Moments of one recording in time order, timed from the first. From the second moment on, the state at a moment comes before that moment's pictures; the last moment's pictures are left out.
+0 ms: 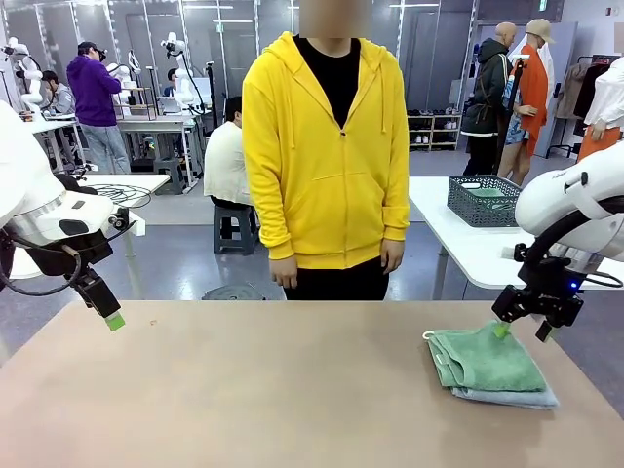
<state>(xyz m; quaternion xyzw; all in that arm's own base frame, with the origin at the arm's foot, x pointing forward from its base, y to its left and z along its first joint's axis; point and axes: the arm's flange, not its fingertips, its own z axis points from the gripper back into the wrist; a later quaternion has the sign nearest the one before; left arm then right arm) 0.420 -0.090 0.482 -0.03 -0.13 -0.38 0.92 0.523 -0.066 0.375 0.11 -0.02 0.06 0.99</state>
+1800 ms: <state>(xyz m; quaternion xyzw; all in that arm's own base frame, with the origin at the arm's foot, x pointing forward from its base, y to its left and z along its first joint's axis) 0.428 -0.062 0.529 -0.07 -0.12 -0.36 0.92 0.486 -0.068 0.486 0.17 -0.09 0.09 0.98</state>
